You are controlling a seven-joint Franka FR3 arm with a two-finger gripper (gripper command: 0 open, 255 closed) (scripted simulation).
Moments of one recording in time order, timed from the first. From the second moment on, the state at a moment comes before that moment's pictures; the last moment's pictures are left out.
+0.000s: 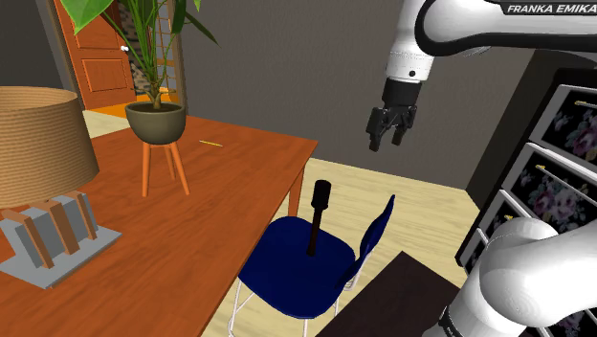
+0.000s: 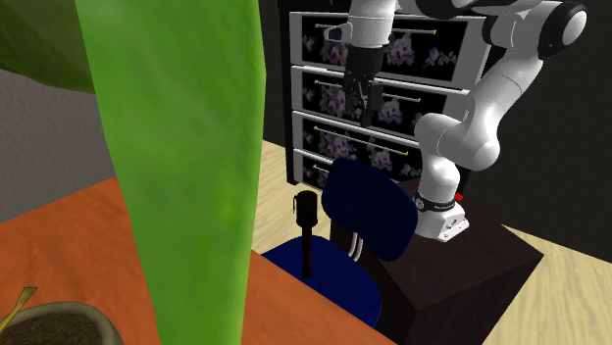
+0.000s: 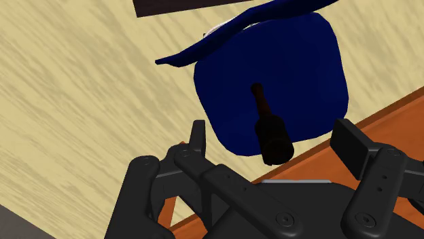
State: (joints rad) arm 0.02 -0.74 -0.03 -2.31 -0.06 1.59 0.11
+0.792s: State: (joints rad) arm 0.03 -0.49 0.00 -2.39 -0.01 1.93 0.23
